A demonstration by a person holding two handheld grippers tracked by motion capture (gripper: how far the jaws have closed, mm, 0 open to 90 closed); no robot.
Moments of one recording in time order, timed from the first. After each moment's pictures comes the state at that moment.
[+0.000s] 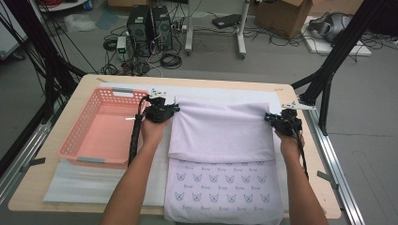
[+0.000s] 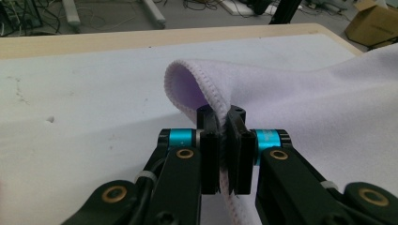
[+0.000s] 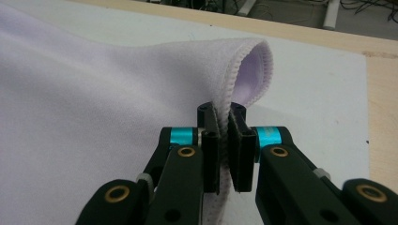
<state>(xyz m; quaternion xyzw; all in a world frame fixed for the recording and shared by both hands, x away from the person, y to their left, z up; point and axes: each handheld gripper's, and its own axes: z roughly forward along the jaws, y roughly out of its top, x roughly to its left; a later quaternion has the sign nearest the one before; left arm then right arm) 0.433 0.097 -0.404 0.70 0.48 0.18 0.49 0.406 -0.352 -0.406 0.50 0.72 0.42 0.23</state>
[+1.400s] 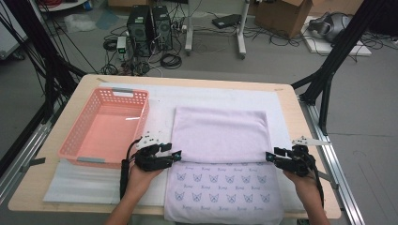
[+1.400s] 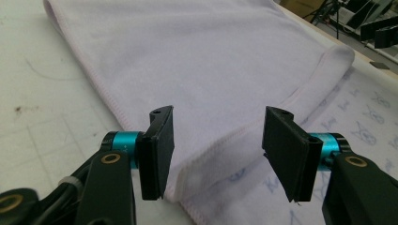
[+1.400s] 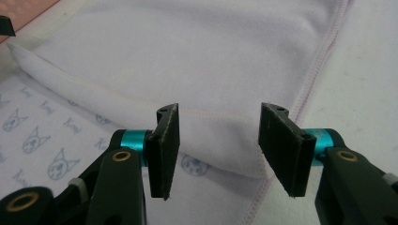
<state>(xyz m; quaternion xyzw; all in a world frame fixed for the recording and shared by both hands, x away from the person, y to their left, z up) 0.296 0.115 -0.441 0.74 0.40 0.10 0.52 0.284 -0.358 -0.411 0.49 0.75 0.42 0.13</state>
